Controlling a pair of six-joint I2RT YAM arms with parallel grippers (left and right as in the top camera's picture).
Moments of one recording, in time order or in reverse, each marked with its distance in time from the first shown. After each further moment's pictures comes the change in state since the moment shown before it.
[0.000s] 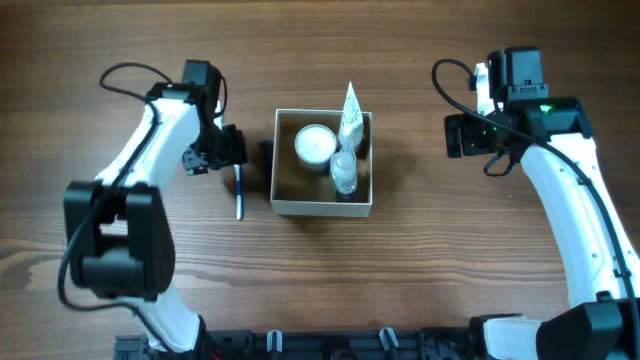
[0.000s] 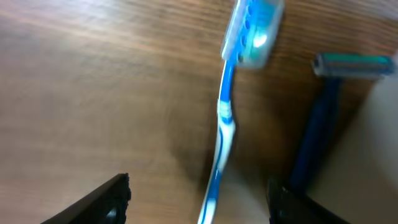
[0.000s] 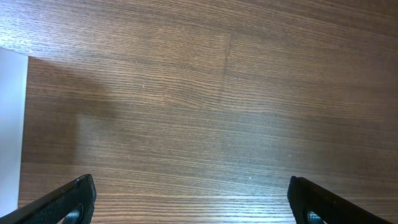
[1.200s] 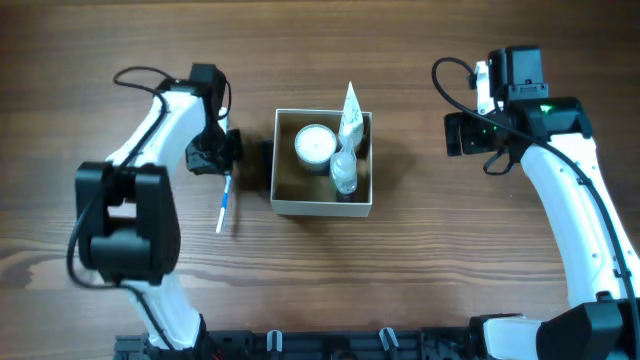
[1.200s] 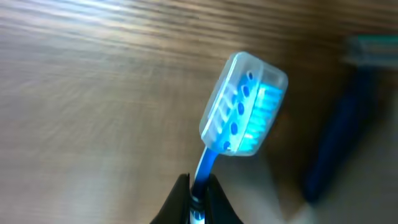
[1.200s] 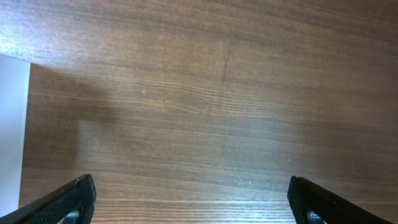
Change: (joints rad) left arm -0.002 0.063 0.066 -0.093 0.015 0.041; right arm 0.000 0.000 0.000 0.020 0.000 0.000
